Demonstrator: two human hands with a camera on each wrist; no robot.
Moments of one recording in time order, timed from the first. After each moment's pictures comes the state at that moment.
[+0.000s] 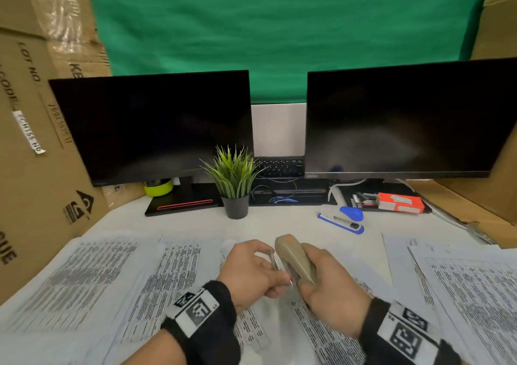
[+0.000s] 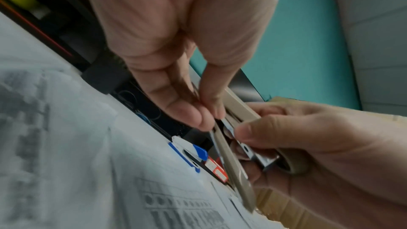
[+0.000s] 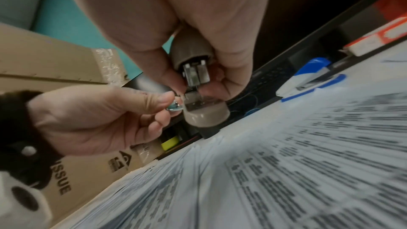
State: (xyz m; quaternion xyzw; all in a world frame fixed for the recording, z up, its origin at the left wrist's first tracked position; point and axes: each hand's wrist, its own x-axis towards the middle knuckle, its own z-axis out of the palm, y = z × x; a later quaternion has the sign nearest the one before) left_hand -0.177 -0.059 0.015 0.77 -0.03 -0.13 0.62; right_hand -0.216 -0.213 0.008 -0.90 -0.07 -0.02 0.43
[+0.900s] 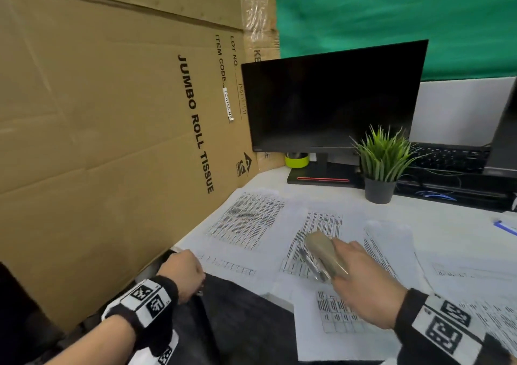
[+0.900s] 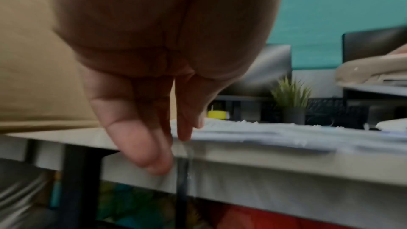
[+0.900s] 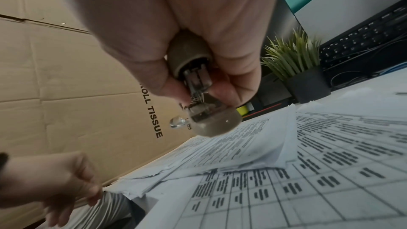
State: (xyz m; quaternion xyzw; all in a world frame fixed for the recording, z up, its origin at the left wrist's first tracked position) left_hand -0.288 0.264 -0.018 0.94 0.28 -0.05 0.19; right_hand -0.231 -0.043 0.004 -0.91 -0.25 0.08 0.31
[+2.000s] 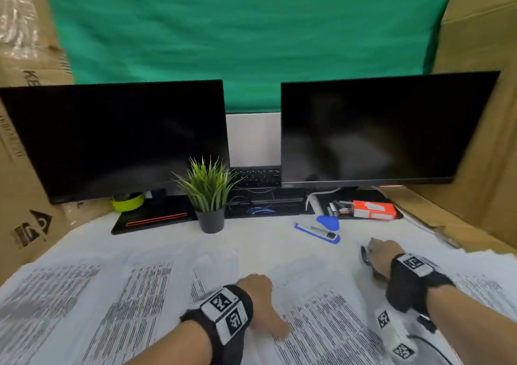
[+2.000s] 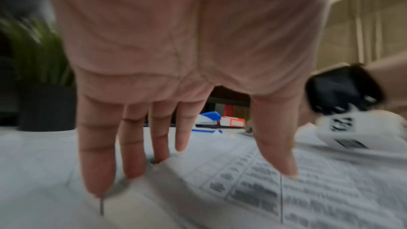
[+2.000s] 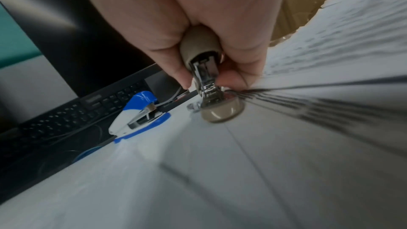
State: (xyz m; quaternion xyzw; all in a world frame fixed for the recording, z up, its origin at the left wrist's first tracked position) left_hand -0.143 -0.107 0.010 0.94 -0.21 -0.27 0.04; right_hand -0.122 -0.393 -0.021 -0.93 0.29 0.03 0.22
